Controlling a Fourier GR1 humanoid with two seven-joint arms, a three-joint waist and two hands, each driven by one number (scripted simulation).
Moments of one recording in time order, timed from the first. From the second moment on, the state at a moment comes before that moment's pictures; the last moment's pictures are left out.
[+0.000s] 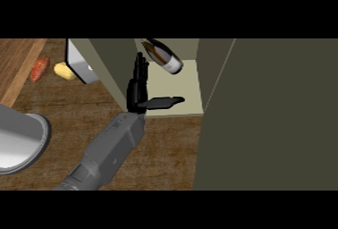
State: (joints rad) left arm -0.82 0.00 -0.33 -0.46 0.72 0.34 -0.81; right arm -0.07 -0.01 0.19 -2.47 -0.06 0.08 0.62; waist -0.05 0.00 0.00
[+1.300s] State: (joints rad) left arm -0.16 0.13 -0.78 -1.57 0.53 0.82 -0.58; right arm -0.06 -0.04 0.15 -2.49 -0.04 0.07 0.64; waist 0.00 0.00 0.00
